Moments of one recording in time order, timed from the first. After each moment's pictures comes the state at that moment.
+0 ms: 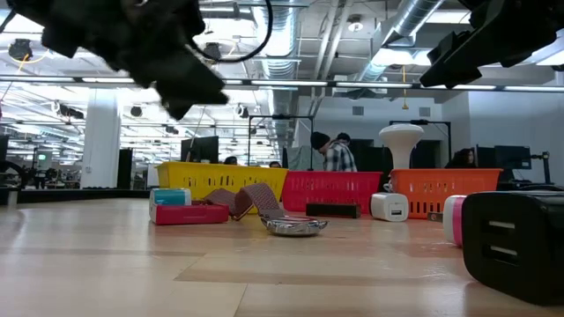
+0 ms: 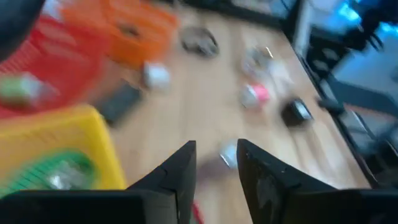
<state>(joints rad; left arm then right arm) -0.29 1.36 0.52 0.38 -0.13 -0.34 0.46 1.05 0.54 -0.08 0.29 0.18</state>
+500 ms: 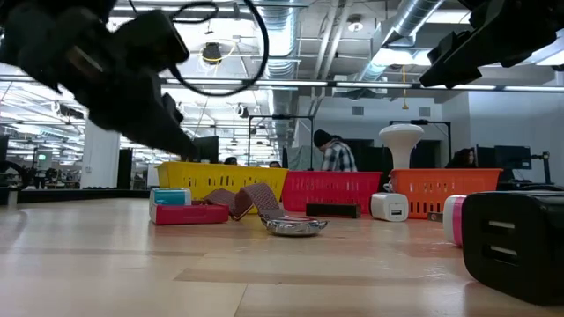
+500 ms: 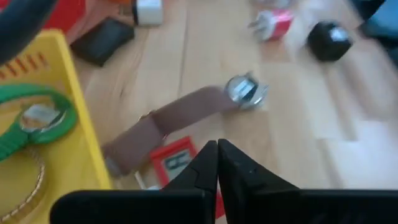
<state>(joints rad) -0.43 1.54 0.52 0.37 -0.32 -0.36 0.46 1.05 0.54 -0.07 0.29 0.17</state>
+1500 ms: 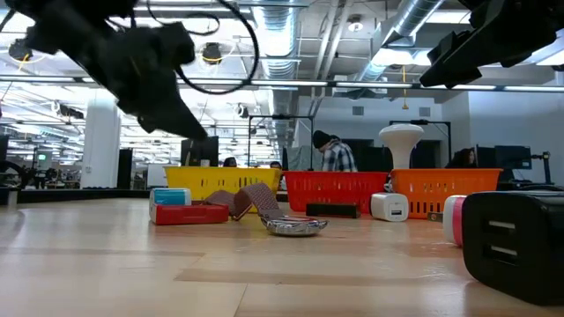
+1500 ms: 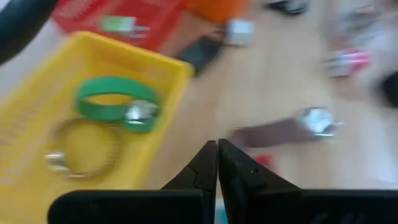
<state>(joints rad) -0.30 1.32 0.52 0.13 -0.35 -0.45 0.46 1.05 0.54 -0.07 0.29 0.17</state>
